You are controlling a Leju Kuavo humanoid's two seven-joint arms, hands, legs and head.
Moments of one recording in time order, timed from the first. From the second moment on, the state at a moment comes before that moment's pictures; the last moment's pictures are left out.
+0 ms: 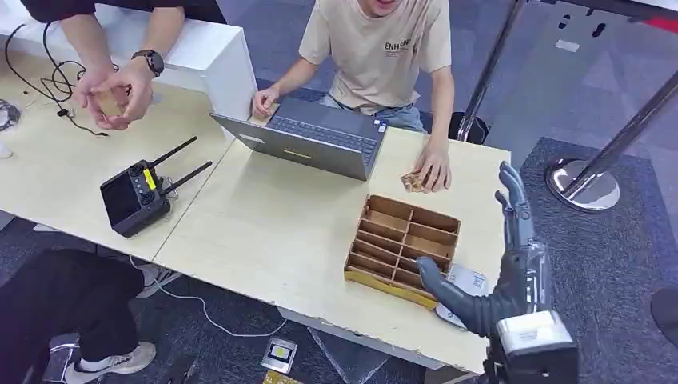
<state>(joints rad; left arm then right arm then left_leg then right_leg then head) -0.12 0.10 -0.97 -0.19 0.94 0.35 -0.08 -0.08 -0.28 0.54 -2.04 0.47 -0.49 0.05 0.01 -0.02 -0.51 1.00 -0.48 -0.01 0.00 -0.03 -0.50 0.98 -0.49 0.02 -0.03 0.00</state>
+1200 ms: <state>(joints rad) -0.12 0.10 -0.97 -0.19 0.93 0.33 -0.08 -0.11 -0.28 0.60 -1.66 0.80 -0.57 0.23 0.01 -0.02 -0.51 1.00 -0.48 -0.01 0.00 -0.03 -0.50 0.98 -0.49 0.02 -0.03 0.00</state>
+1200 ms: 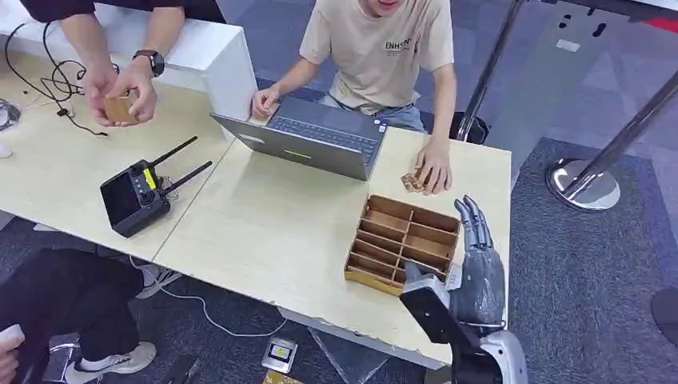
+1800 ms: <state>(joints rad) -0.13 0.08 -0.97 -0.19 0.92 0.33 -0.09 -0.14 -0.26 0.56 -1.42 0.63 -0.58 0.14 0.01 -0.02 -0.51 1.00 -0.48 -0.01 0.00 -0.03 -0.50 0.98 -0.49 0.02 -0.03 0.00</state>
